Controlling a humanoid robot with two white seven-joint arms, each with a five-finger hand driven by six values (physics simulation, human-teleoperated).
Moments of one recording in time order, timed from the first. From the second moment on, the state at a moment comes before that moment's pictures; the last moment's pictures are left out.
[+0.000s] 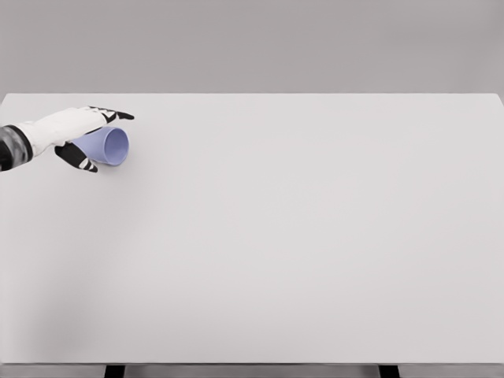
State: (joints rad) left arm -0.69 0.80 -0.69 -1.28 -0.32 -0.22 -0.42; right arm -0.02 0.00 -0.08 -0.01 0.07 -0.06 0.07
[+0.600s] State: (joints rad) left arm -0.69 0.76 -0.69 -1.25 -0.38 -0.16 -0.42; right arm -0.02 0.00 -0.08 -0.01 0.07 -0.06 0.07
